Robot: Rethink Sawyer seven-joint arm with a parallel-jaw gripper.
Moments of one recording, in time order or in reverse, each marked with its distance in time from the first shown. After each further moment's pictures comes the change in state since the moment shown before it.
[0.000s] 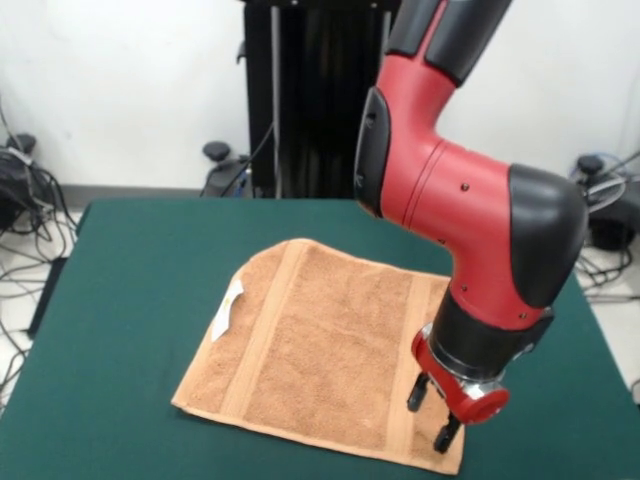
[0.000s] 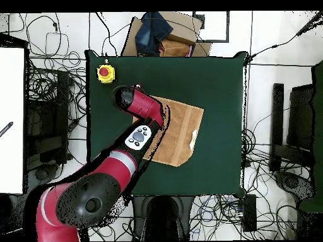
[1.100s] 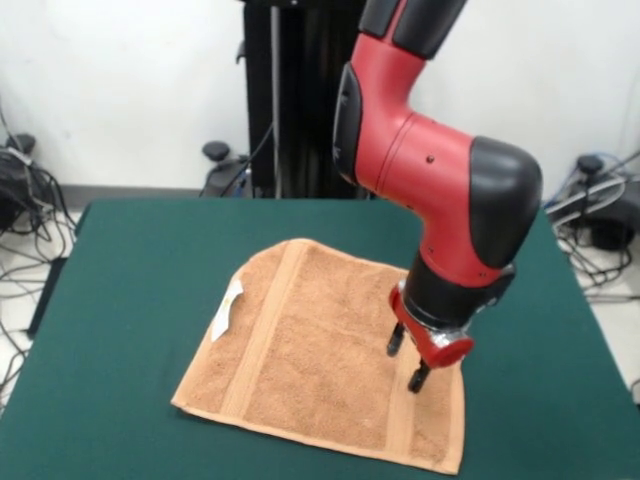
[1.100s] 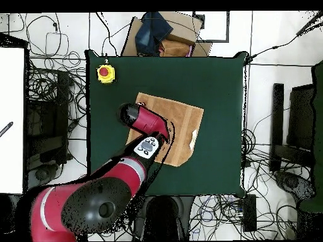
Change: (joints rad) arm -0.033 -0.125 0.147 0.234 -0.165 -0.083 0.000
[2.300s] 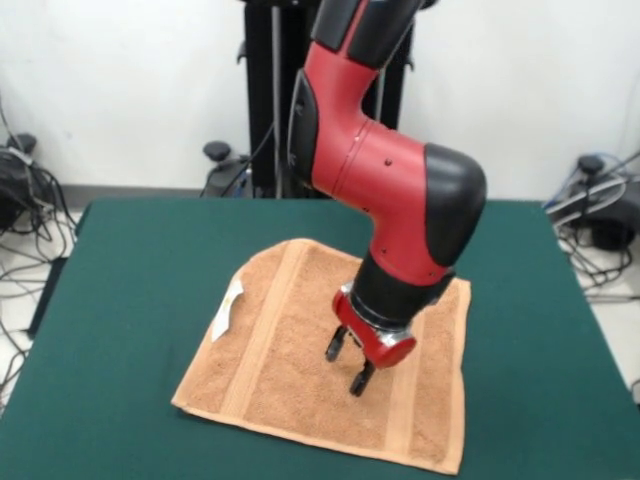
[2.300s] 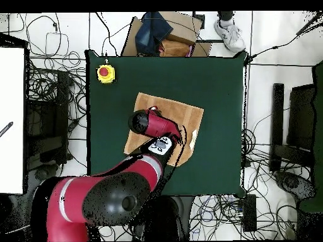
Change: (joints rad) arm -0.097 0.005 0.042 0.019 -0.246 -0.188 0.000
